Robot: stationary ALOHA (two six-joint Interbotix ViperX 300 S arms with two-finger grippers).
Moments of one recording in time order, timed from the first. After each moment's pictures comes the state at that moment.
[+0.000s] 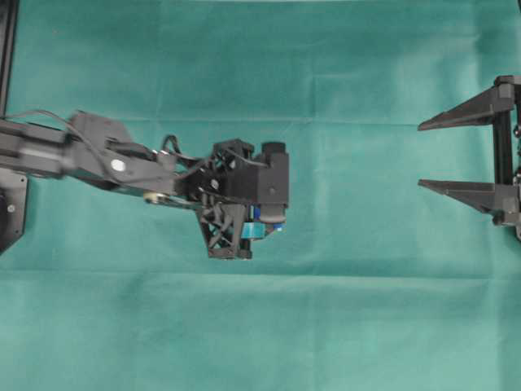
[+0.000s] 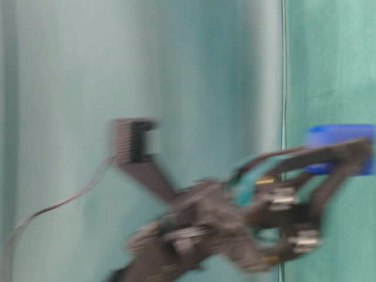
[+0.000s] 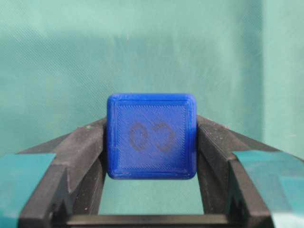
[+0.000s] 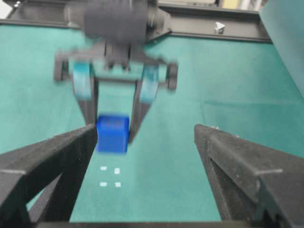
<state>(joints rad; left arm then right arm) -0.02 0.07 0.47 0.00 0.29 0.00 -0.05 -0.91 1.13 0.00 -0.08 0.07</state>
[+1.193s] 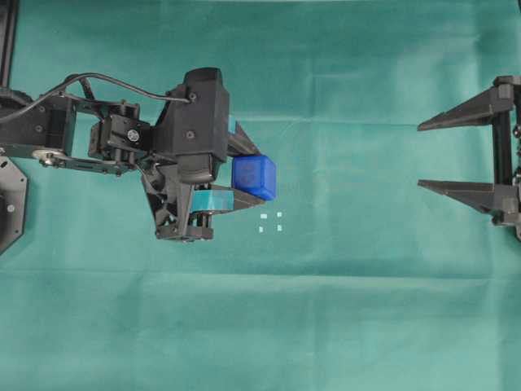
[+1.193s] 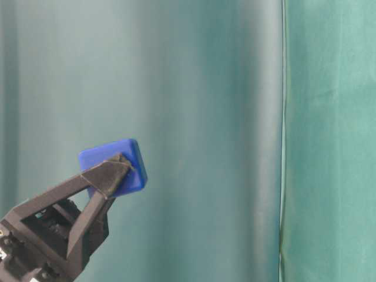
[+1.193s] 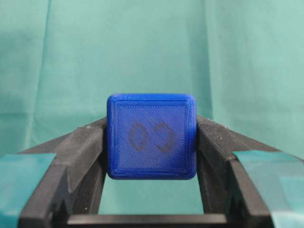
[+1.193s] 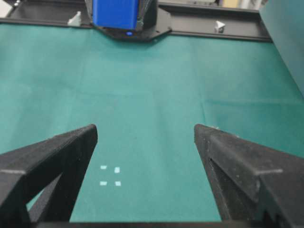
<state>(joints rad) -0.02 -0.23 0.39 0.00 0.45 0.00 -0.05 -0.91 1.13 0.00 -0.08 0.07</state>
